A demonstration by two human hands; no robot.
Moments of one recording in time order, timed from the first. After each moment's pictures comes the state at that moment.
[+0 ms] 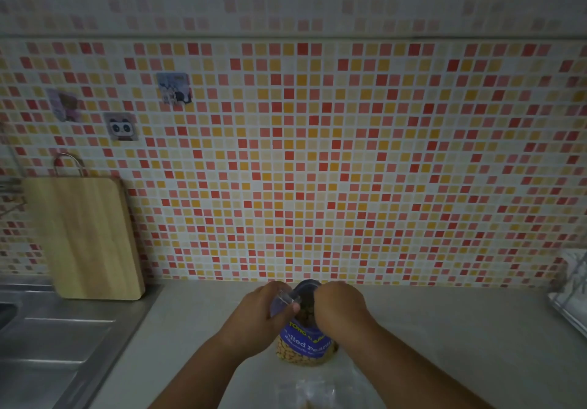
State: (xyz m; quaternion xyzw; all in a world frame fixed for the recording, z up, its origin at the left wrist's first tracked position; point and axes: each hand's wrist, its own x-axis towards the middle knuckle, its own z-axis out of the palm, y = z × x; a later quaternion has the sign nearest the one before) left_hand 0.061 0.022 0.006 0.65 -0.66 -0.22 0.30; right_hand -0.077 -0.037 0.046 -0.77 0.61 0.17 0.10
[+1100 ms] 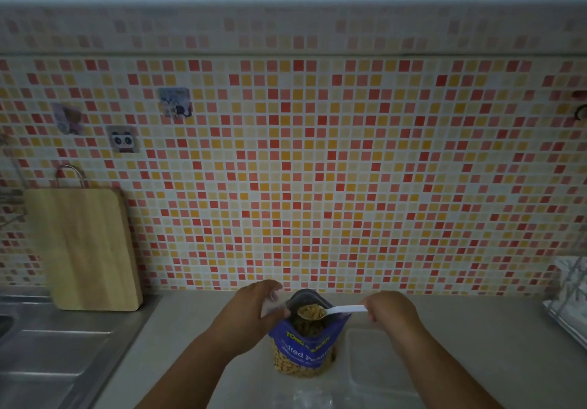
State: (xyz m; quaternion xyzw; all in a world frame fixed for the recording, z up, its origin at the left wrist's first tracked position) left_hand 0.074 0.021 0.025 0.67 -0.68 -0.15 0.26; right_hand -0.153 -0.068 0.042 -0.59 0.76 0.08 0.28
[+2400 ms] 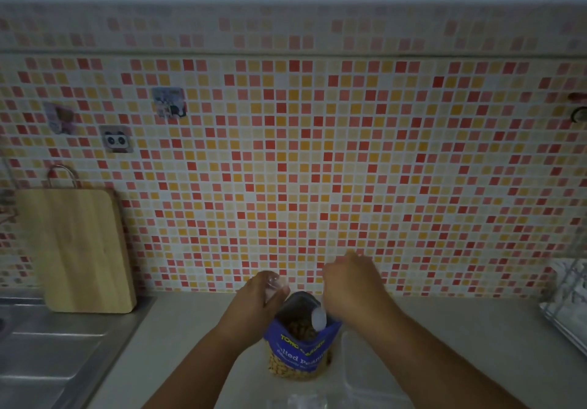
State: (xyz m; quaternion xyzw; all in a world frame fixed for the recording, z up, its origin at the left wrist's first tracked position) left_hand 0.056 0.003 0.026 0.67 -0.62 -0.18 0.36; right_hand -0.108 -0.013 0.118 -0.81 0.57 0.07 -0.04
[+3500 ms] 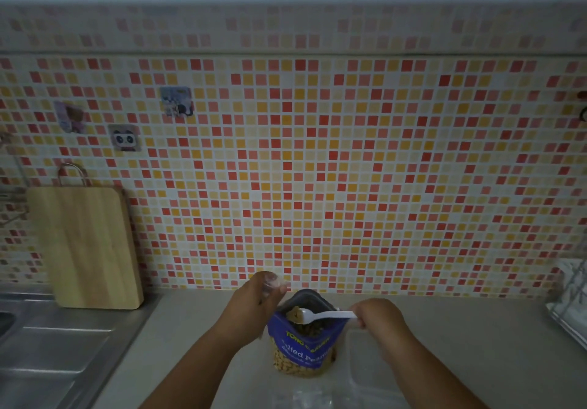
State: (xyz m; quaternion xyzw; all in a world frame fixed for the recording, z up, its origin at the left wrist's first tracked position) left_hand 0.066 0.011 0.026 0.68 -0.61 -0.21 0.36; right_hand -0.136 -0.077 0.019 -0.62 0.71 0.14 0.30
